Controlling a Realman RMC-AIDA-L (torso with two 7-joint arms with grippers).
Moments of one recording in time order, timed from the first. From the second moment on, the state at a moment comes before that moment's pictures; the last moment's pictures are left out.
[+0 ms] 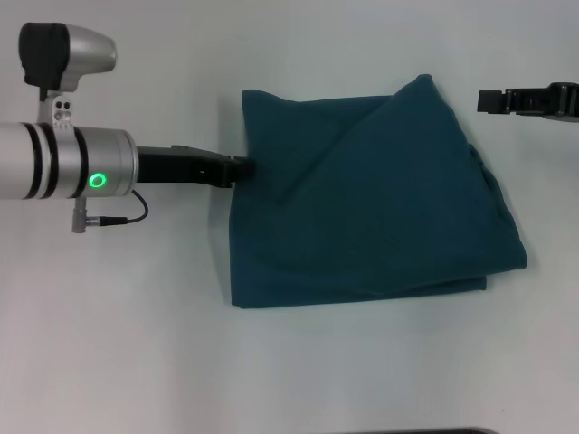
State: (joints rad) left arm -0.64 -2.16 -2.20 -0.60 -1.02 1.13 -1.96; right arm 0.53 1.95 2.61 0.69 -2.15 1.61 -1.07
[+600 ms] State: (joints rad) left arm -0.61 -2.12 -2.21 -0.63 -1.02 1.14 -1.96; right arm 0.52 1.97 2.60 0.66 -2.15 1.60 -1.08
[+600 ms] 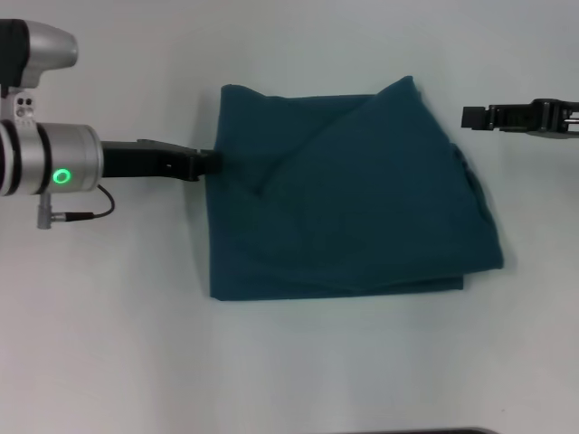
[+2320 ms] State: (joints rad) left arm -0.62 -2.11 -2.30 -0.67 -1.01 1.07 -1.97; right arm 0.64 2.02 2.51 0.55 -2.15 1.30 -1.07
